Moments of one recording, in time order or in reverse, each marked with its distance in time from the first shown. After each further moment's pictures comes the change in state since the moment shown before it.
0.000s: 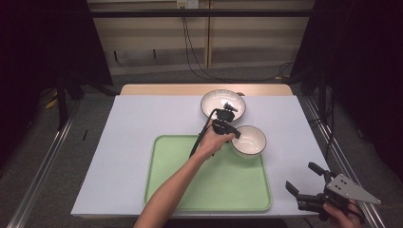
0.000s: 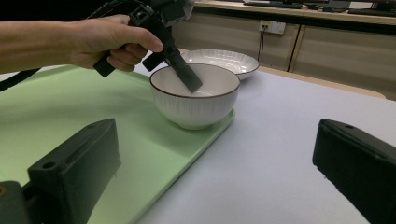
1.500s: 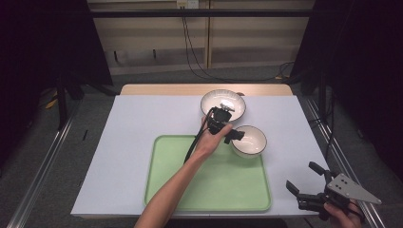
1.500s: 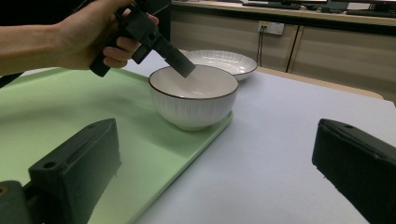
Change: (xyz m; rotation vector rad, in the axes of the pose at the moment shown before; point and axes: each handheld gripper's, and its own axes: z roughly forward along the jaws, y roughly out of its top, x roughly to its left) left arm -0.002 -0.012 -0.019 -0.181 0.128 0.116; right arm -0.001 0.000 0.000 -0.004 -0.006 -0.002
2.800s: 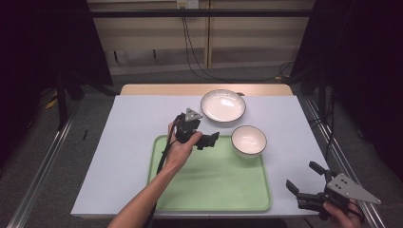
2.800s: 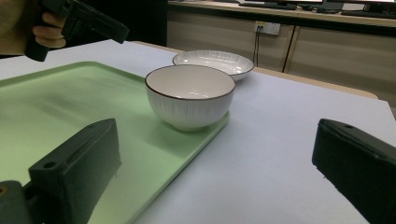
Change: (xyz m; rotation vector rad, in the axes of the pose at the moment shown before) left arm 0.019 -0.051 -0.097 -0.224 0.124 -0.002; right arm 0.001 0.001 0.001 0.005 -0.010 -0.002
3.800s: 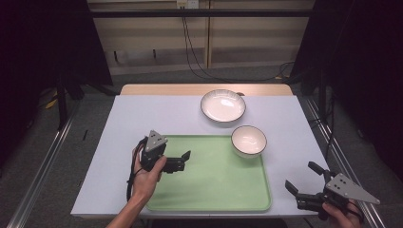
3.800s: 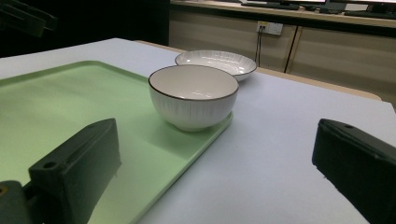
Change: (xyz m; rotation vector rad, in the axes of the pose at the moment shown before) left arm 0.009 -0.059 -0.103 -0.069 0.075 -0.035; right arm 0.002 0.001 0.001 0.001 0.007 -0.006
